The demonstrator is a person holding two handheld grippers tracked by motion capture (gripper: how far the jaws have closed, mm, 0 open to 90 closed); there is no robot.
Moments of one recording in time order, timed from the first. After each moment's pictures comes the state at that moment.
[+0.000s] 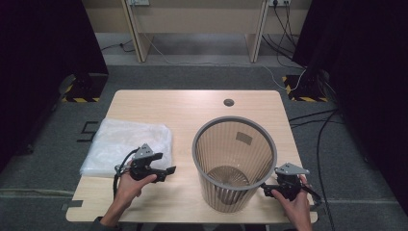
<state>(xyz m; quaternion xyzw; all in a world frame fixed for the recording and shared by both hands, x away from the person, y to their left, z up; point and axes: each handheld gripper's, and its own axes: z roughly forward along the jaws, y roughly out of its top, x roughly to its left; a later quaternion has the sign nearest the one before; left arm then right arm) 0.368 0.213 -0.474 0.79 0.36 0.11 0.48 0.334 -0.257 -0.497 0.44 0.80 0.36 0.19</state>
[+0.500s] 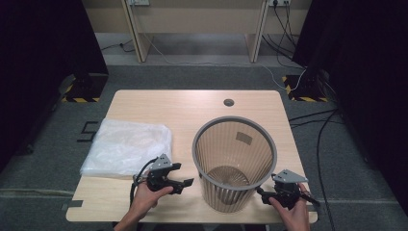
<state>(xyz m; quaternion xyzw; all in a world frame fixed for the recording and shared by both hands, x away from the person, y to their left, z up) 0.345 0.163 -0.484 0.80 0.34 0.07 0.49 0.307 -0.242 -0.486 0.43 0.81 0.35 0.20</state>
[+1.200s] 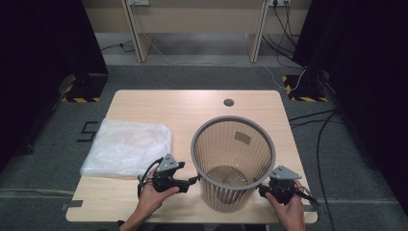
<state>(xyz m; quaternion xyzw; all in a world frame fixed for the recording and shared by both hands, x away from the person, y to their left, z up) 0.341 0.148 -0.478 0.80 0.34 0.10 0.48 0.315 -0.228 -0.479 0.43 0.81 0.34 0.23</state>
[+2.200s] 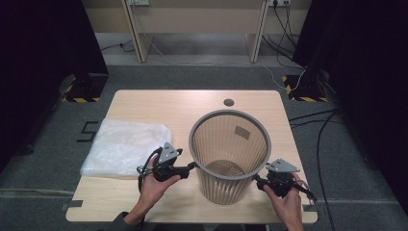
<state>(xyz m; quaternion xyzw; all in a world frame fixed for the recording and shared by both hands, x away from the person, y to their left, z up) 0.359 0.147 -0.454 0.79 0.36 0.18 0.47 0.329 -0.222 -0.468 0.43 0.80 0.34 0.24</state>
